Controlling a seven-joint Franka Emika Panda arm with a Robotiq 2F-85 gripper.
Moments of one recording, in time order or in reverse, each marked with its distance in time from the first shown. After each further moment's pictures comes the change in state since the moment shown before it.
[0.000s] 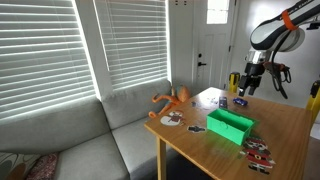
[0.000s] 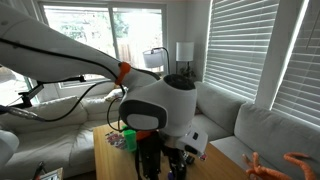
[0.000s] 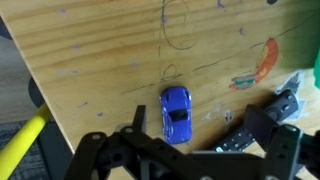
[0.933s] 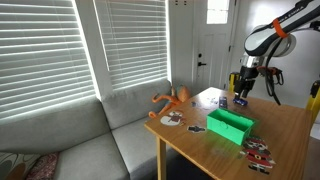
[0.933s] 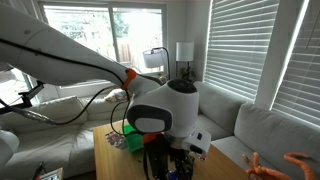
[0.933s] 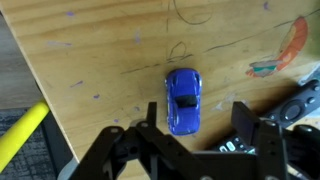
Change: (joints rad) arm 0.000 0.063 0.024 0.025 -0.024 0.081 -0.001
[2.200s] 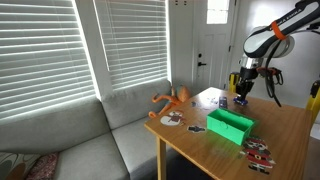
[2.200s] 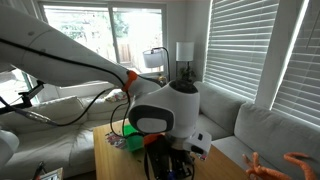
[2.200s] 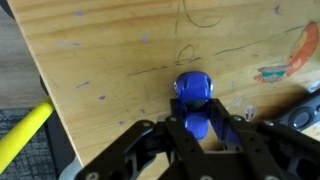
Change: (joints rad) arm 0.001 0.012 0.001 0.009 -0.037 -0.011 0.001
